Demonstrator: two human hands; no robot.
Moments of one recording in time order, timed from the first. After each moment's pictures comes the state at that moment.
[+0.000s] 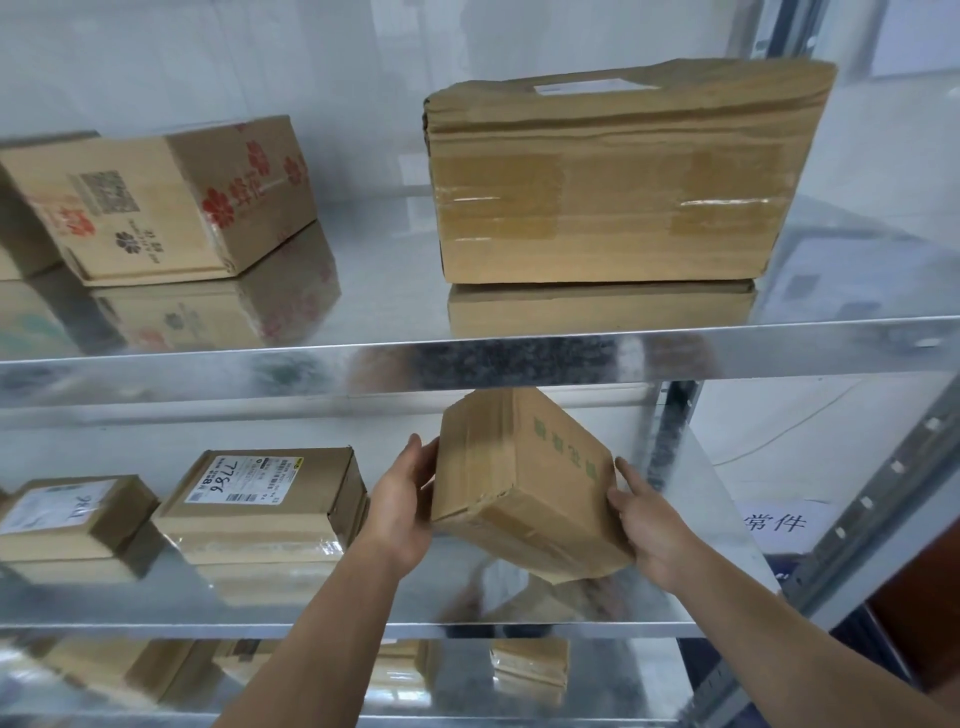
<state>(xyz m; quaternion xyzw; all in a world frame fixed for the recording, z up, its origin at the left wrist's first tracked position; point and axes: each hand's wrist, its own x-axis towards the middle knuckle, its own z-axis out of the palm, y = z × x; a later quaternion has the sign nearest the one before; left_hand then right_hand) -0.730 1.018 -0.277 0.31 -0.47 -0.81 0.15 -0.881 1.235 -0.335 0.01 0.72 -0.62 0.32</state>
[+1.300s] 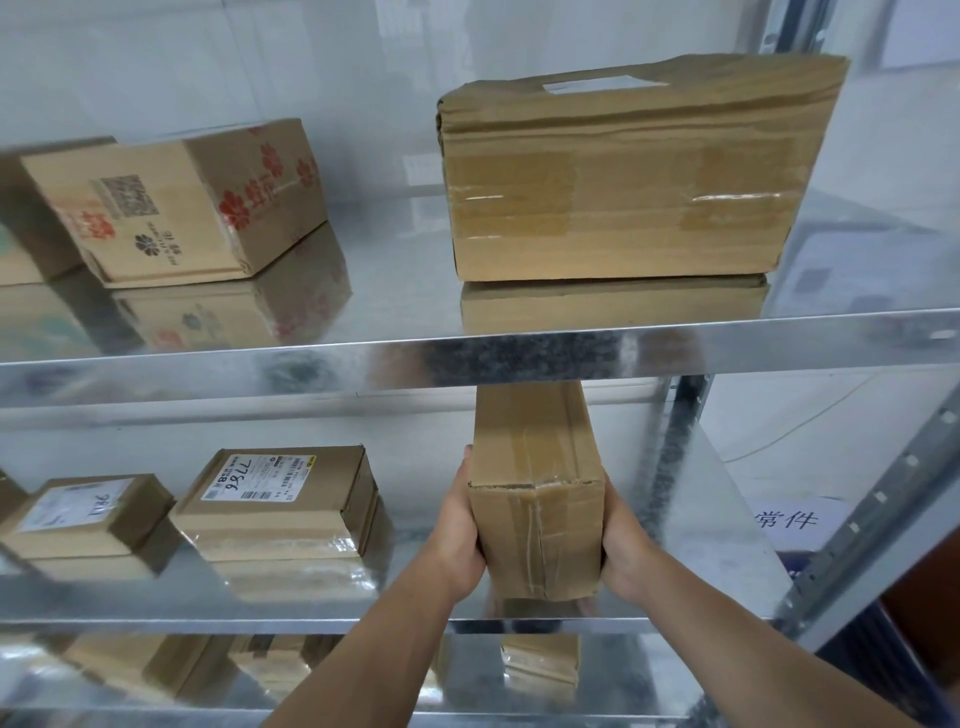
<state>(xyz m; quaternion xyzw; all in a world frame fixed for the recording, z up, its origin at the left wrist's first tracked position) -0.730 1.076 -0.270 0.31 -0.47 -0.82 0.10 -0.820 1.204 -0.296 0.05 0.60 -0.69 0.39</state>
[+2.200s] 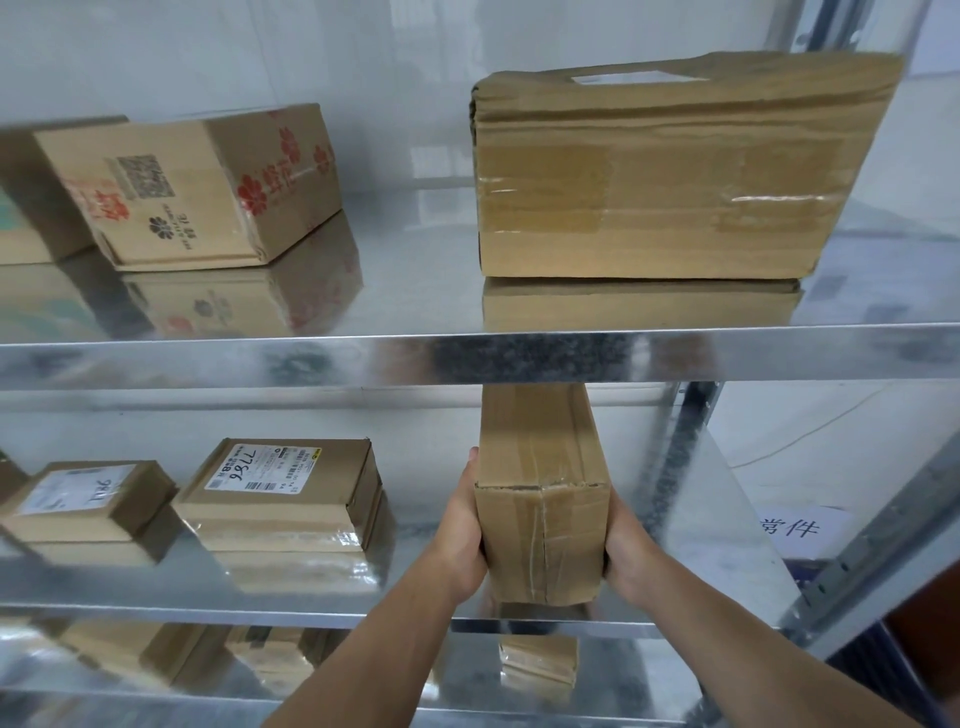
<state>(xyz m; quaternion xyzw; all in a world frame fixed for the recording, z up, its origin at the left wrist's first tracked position) -0.729 1.068 -0.279 0.33 -0.45 -0.83 0.10 -0.823 1.197 -0.304 0.06 0.64 -0.66 0.38</state>
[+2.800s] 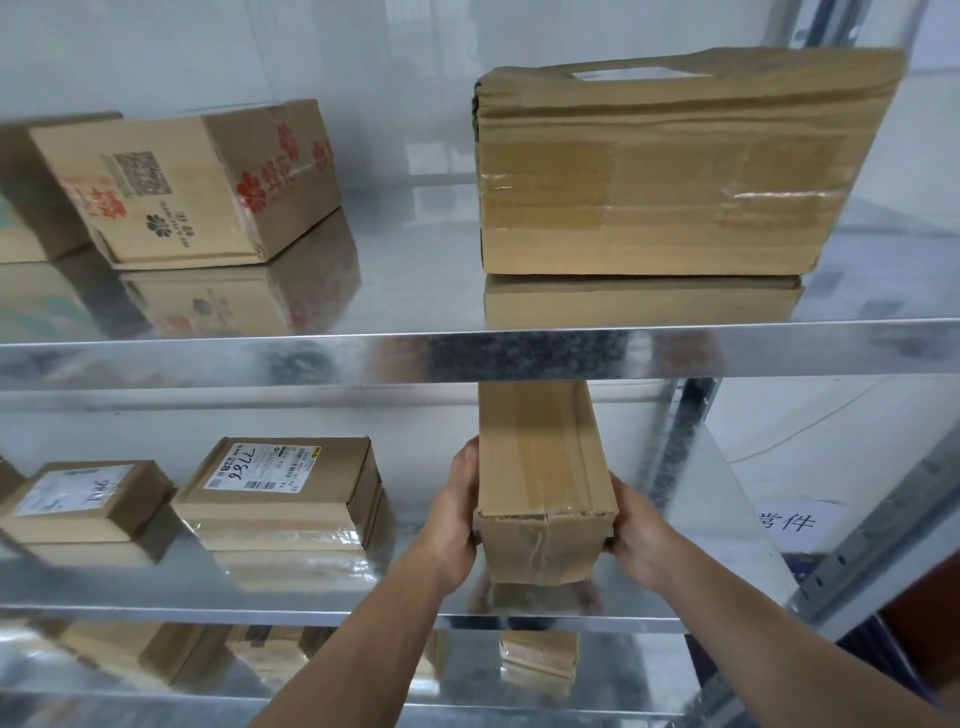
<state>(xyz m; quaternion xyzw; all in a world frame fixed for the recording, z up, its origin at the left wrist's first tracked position) -0.732 1.043 -0.296 0.27 -0.54 -0.79 0.10 -0.835 1.202 -0.298 -0.03 0.68 -0.64 0.36</state>
